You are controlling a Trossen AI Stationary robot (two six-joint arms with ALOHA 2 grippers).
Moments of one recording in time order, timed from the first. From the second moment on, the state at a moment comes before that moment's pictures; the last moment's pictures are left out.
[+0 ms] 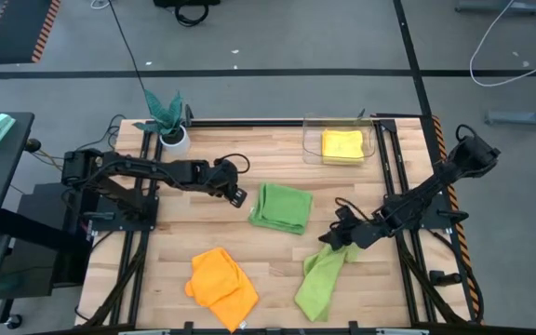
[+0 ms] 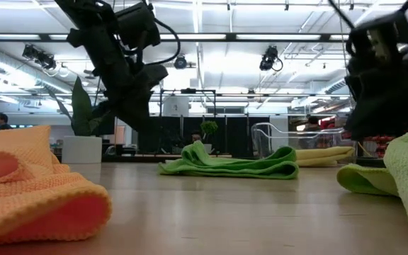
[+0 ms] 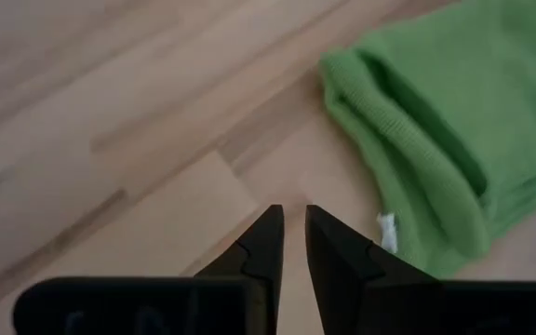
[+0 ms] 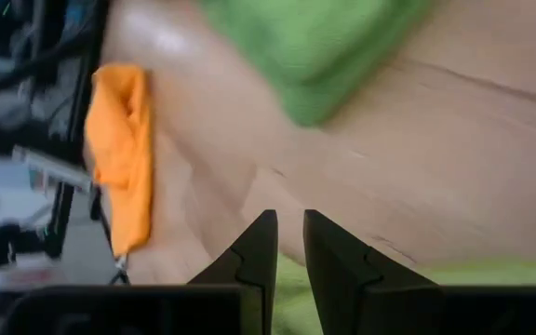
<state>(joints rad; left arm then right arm) 0.13 1.46 0.81 -0.36 -0.15 -0.77 0.55 1.27 0.34 0.20 0.42 1.57</state>
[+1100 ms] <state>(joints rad) 0.32 1.67 0.81 -0.19 0.33 -0.65 0.11 1.27 0.28 0.21 0.17 1.60</state>
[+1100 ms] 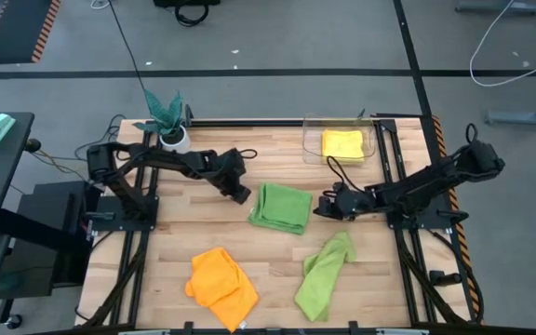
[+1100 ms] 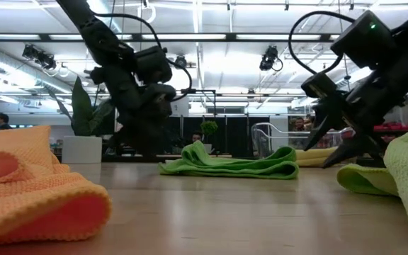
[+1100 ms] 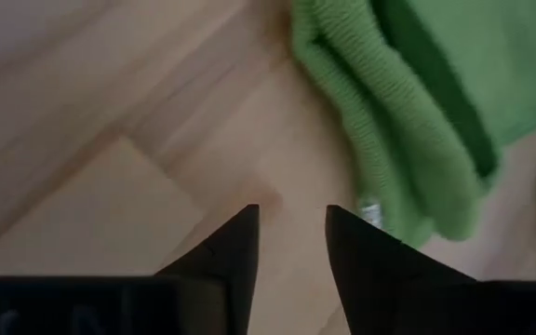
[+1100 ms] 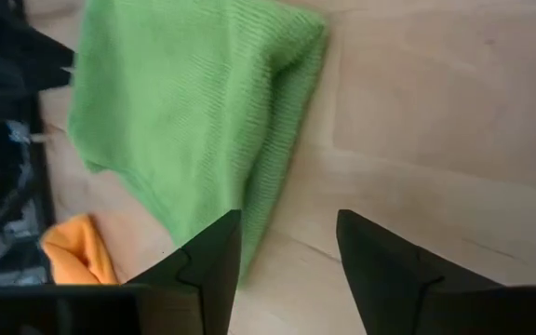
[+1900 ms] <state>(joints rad) 0.30 1.70 0.81 0.02 0.40 -0.73 0.03 1.27 0.30 0.22 0.06 1.58</state>
